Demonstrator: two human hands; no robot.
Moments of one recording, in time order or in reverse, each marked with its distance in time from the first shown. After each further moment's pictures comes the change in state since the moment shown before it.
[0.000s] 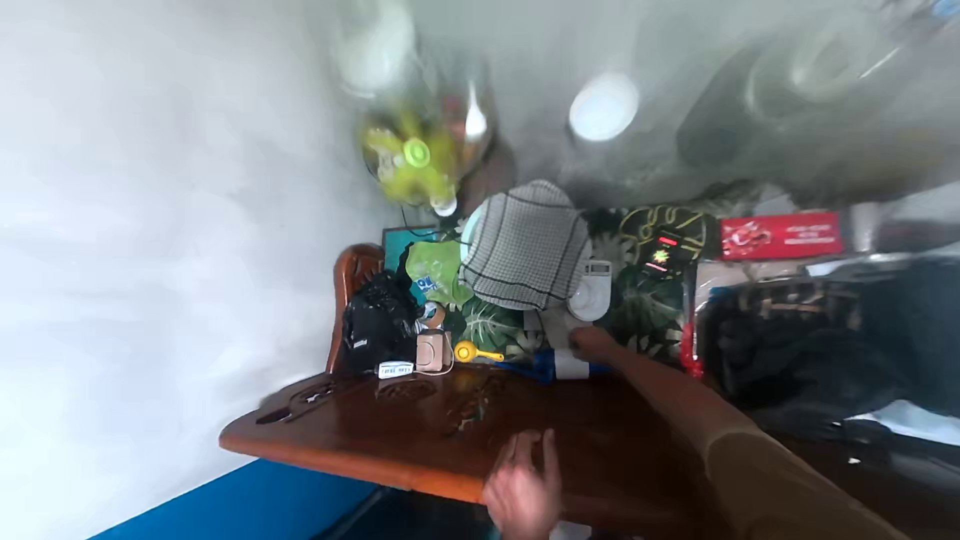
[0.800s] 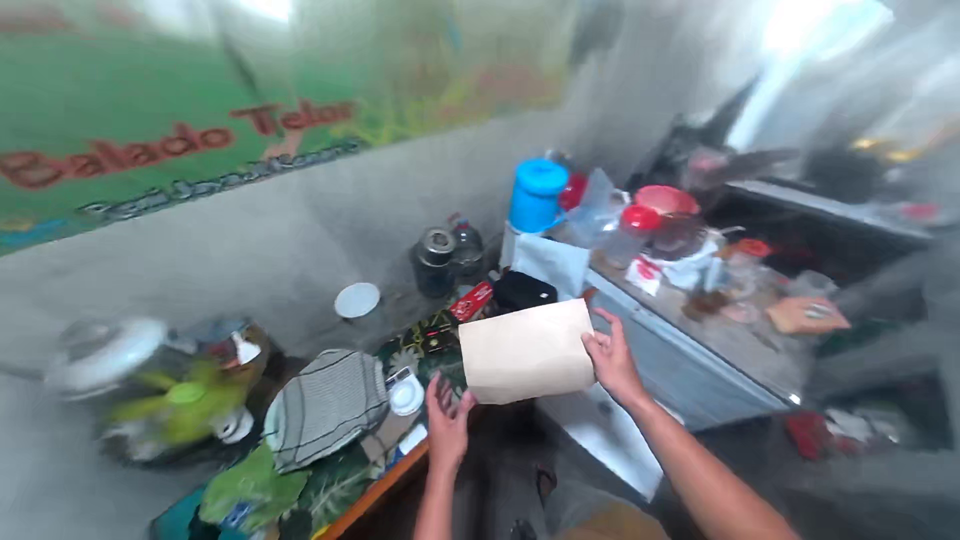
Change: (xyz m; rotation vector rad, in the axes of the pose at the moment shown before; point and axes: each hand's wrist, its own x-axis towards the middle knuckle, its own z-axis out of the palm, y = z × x) left_hand -0.142 0.103 -0.046 -1.203 -0.458 0.785; right_hand -0.652 -0.177 0.073 0.862 1.835 0.323
